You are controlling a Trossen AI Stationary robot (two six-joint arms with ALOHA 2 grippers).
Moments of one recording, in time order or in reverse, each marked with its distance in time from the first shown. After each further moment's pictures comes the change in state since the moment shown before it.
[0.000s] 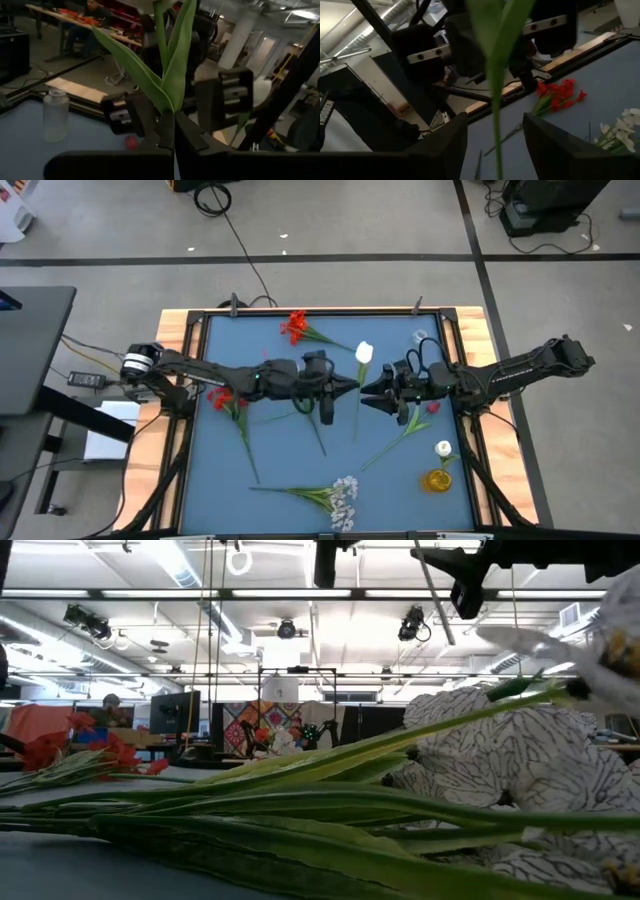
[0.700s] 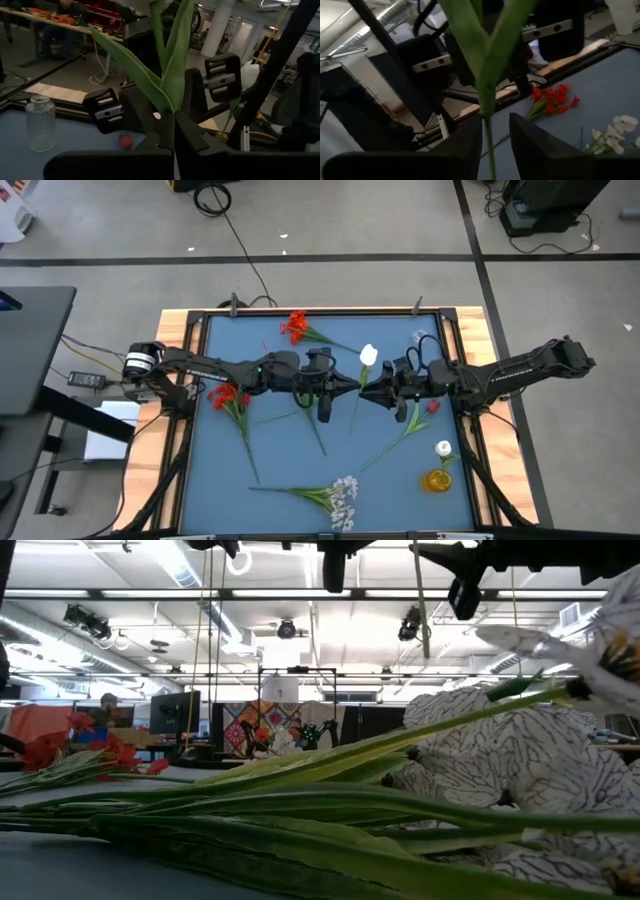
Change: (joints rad) left arm 0.050 0.011 0.000 -0.002 0.171 0.081; right arm -0.034 0.000 0.004 0.007 -0.015 -0.031
